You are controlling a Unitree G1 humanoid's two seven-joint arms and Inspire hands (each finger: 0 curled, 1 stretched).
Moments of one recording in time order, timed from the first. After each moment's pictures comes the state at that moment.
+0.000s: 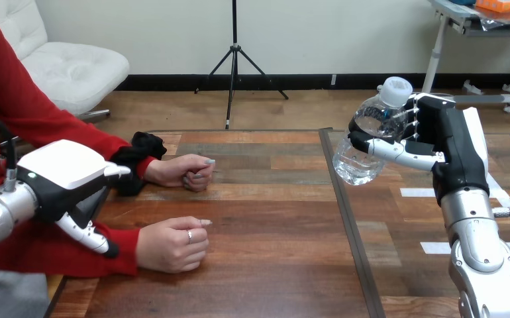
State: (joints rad) left arm -0.78 0.83 -0.54 1.19 1.10 -0.71 0.20; right arm -0.31 -0.24 -0.10 0.32 -0.07 -0.14 -0.06
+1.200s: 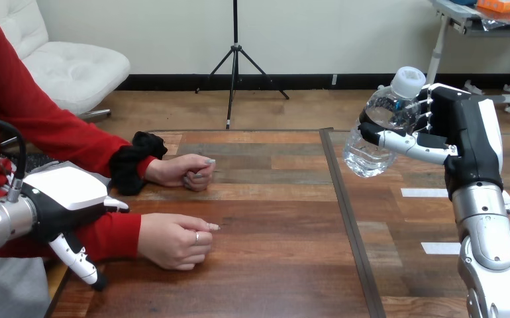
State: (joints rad) left arm -0.81 0.85 -0.64 1.23 1.05 -0.84 0.07; right arm -0.30 -0.25 -0.14 0.26 -0.09 -0.11 -0.07
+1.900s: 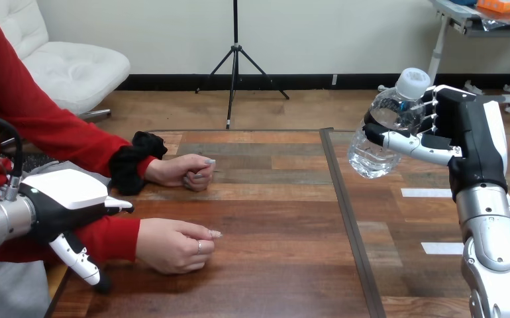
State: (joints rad) left arm -0.80 0.86 -0.64 1.22 1.00 -0.83 0.06; right arm -0.29 -0.25 -0.15 0.25 -0.10 -0.09 -0.07
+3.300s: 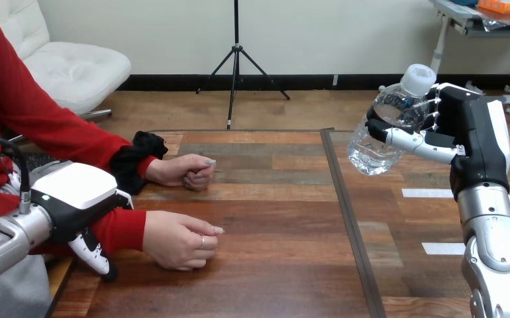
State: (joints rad) left arm -0.74 0.77 -0.65 1.25 0.98 -0.69 0.29; right arm -0.29 -0.24 -0.16 0.22 -0.05 -0.08 -0.06
